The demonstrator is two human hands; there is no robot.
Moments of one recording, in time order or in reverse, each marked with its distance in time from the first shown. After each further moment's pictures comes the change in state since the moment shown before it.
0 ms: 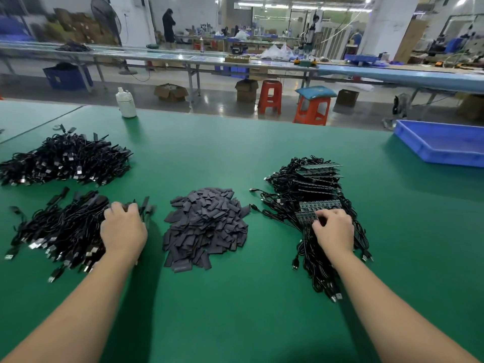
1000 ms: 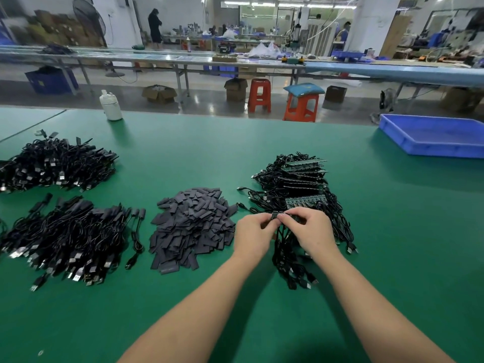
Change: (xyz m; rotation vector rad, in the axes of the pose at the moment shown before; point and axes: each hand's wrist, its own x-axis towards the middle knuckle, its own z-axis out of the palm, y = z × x) left_hand -0.136 0.242 -0.036 -1.092 -0.418 0.364; right_hand -0.039 -0.029 -0.039 0.413 -0.131 -0.228
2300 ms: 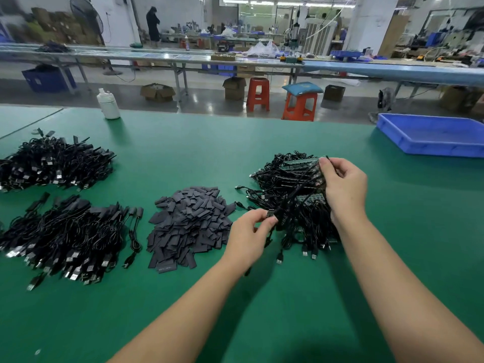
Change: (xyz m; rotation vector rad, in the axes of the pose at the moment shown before) left_hand -0.017 0.002 -0.013 -0.038 0.009 0.146; right_hand 0.053 -0.028 -0.054 0.434 0.428 0.100
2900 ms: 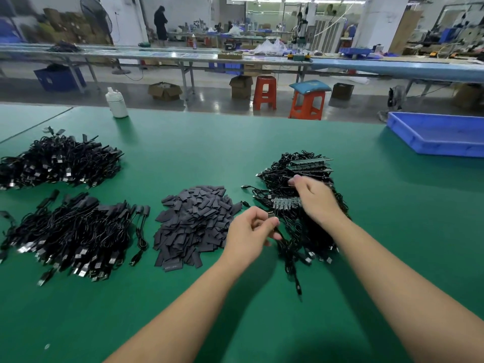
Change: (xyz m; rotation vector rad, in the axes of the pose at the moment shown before) left_hand -0.001 0.001 -0.010 -0.403 -0.018 -0.153; right_hand -0.010 0.028 0.030 -0.540 -0.548 -0.072
